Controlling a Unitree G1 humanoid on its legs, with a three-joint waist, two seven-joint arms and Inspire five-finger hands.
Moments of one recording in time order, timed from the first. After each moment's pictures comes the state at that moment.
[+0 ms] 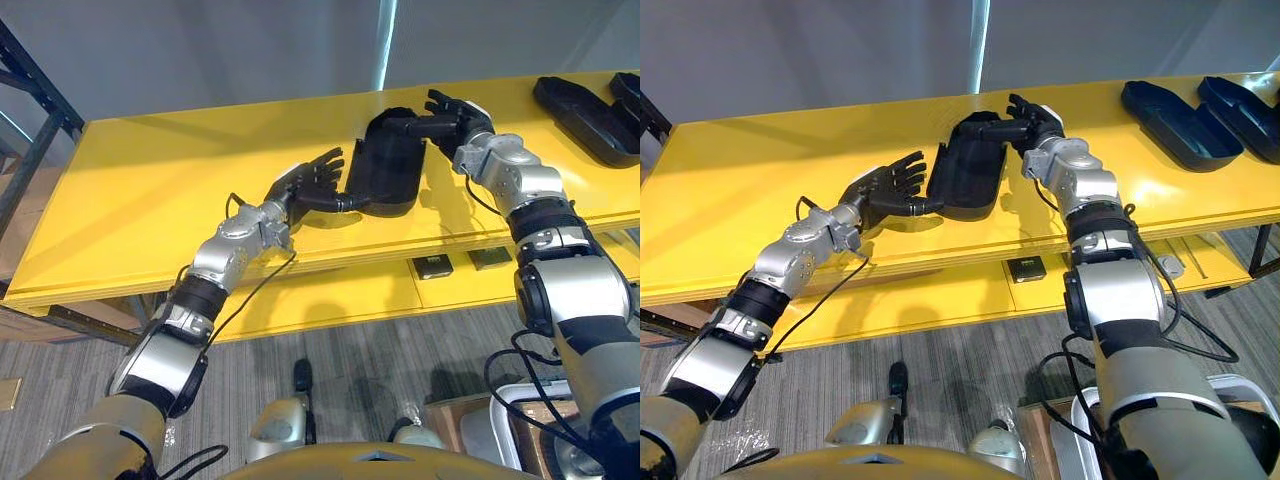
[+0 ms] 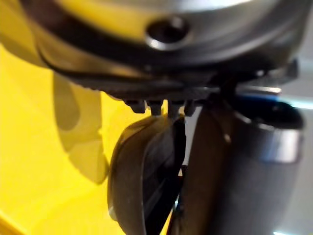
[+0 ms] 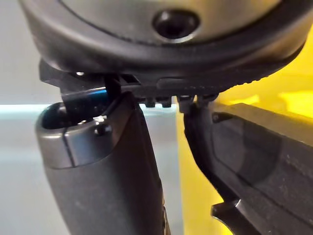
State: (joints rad) left arm -0.72 0.35 -0.34 0.53 -0.63 0.20 -0.29; right arm -1.15 -0.46 0.09 1.03 0.41 0.25 0.19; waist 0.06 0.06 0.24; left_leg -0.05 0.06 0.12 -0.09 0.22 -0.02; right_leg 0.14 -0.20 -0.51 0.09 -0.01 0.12
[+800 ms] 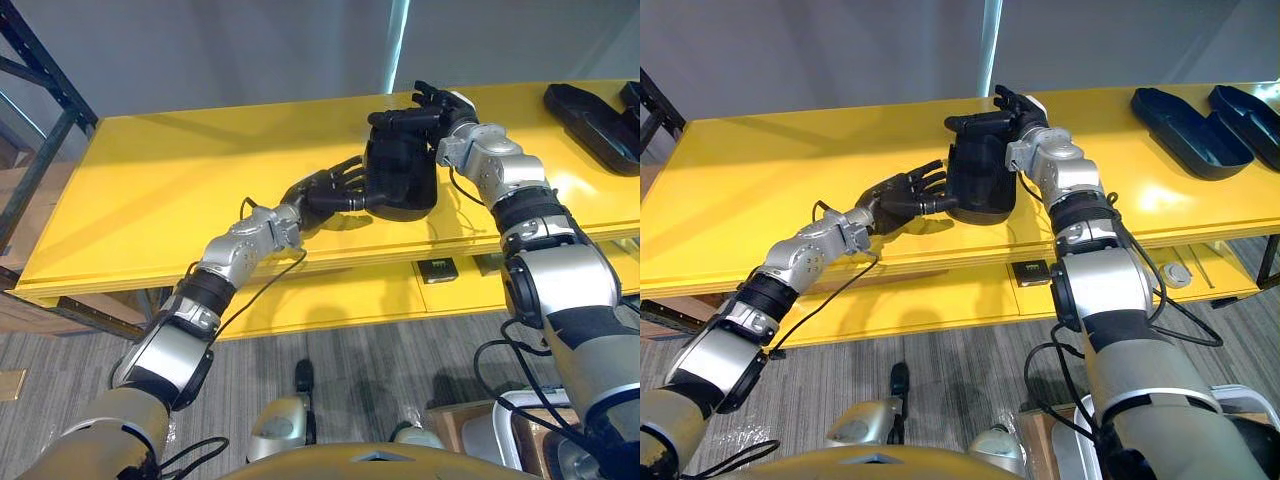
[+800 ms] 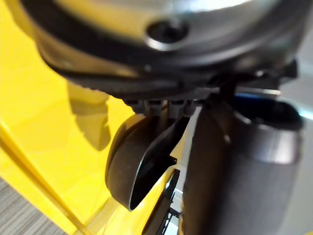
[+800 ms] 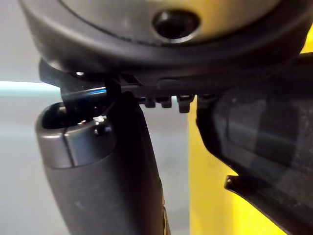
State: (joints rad) left arm -0.75 0.33 -0.40 0.56 -0.85 0.26 -0.30; right arm -1.21 -0.42 0.11 1.06 0.36 0.20 0.12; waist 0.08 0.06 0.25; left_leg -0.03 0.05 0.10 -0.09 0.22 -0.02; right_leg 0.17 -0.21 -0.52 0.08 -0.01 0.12
